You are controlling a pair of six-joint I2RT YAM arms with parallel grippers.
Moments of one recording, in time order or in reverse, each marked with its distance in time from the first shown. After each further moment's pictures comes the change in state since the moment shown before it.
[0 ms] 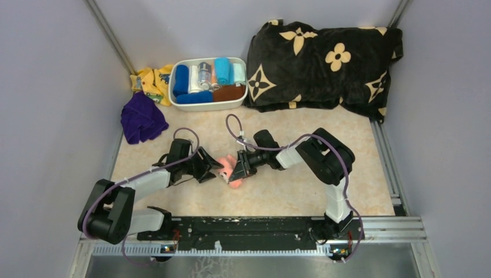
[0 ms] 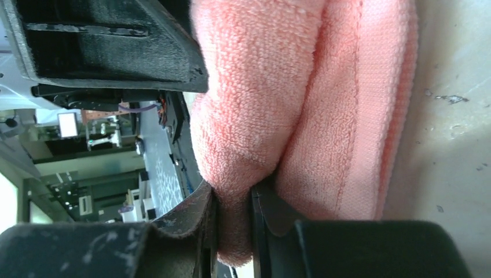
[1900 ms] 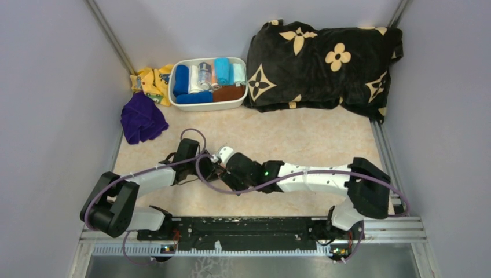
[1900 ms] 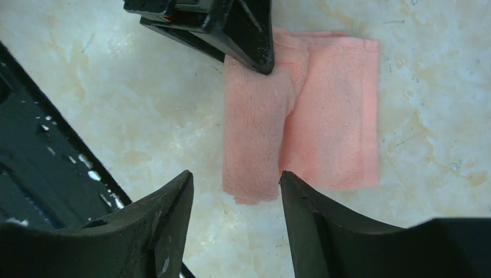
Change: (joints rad) left arm -0.092 0.073 0.034 0.006 -0.038 -0.036; right arm 0.460 -0.482 0.150 -0.779 1.080 -0.502
